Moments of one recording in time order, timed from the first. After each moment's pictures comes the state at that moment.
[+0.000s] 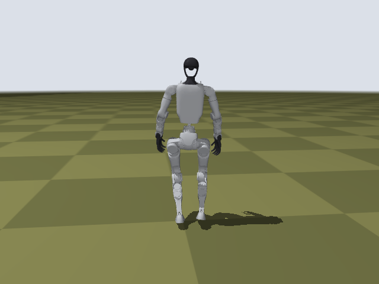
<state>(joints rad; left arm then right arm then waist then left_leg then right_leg) 0.08 0.33 -0.27 0.95 -0.12 -0.05 -0.10 0.01 -0.33 0.38 1.05 -0.05 -0.02 0.02 0.01 -0.01 -0.30 -0.70 -0.08 0.12 1.07 -0.43 0.04 -0.78 -0.03 -0.02 1.24 -0.38 0.10</state>
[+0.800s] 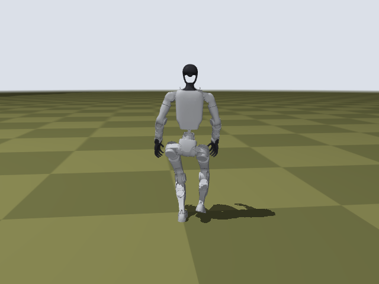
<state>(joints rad) 0.11 0.38 -0.26 0.84 0.01 -0.06 0.03 -0.04 -0.32 0.43 0.86 -0.13 -0.05 -0.07 -0.03 -0.10 -0.22 -0.83 -0.25 0.17 1.35 -0.87 0.25 -1.01 -0.17 0.02 1.79 -0.65 0.13</state>
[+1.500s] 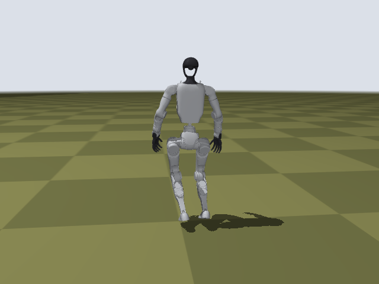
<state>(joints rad) 0.15 0.43 -0.34 0.84 0.11 -0.13 -0.05 0.04 -0.39 0.42 1.02 -0.24 -0.08 -0.10 -0.03 -0.03 -0.30 -0.76 -0.12 0.15 1.12 -0.33 0.00 -0.82 -0.05 0.03 1.25 -0.33 0.15</state>
